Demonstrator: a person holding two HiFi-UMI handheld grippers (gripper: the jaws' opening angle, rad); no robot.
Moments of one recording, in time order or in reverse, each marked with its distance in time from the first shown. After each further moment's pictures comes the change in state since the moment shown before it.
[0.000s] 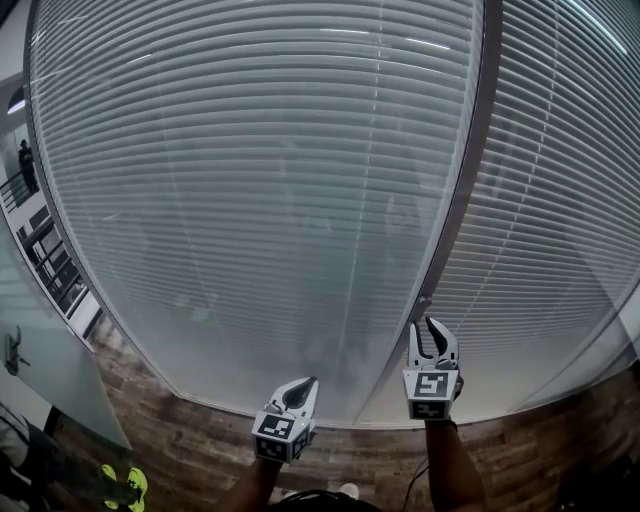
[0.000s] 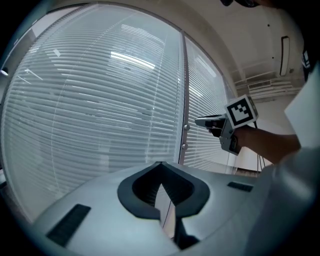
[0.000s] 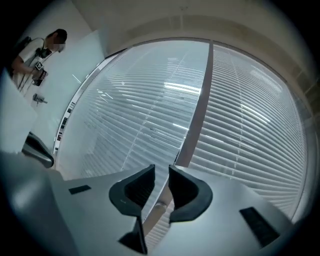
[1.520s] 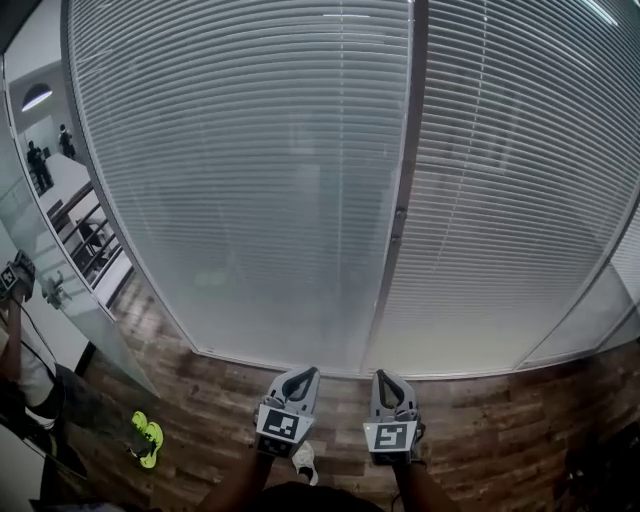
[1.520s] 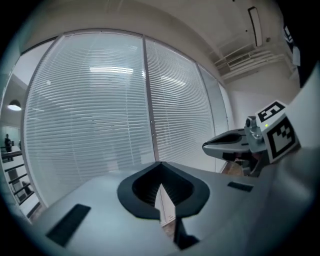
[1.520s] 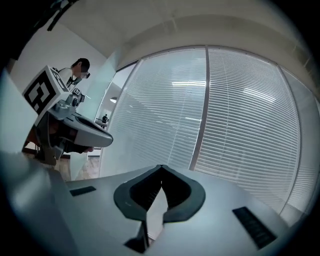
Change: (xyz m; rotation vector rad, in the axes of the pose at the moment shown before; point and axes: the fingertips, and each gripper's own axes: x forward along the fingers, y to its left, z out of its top) left arm -0.182 -0.161 -0.024 0.255 0.016 0.040; right arm -0.303 0.122 -0.056 0.083 0.045 0.199
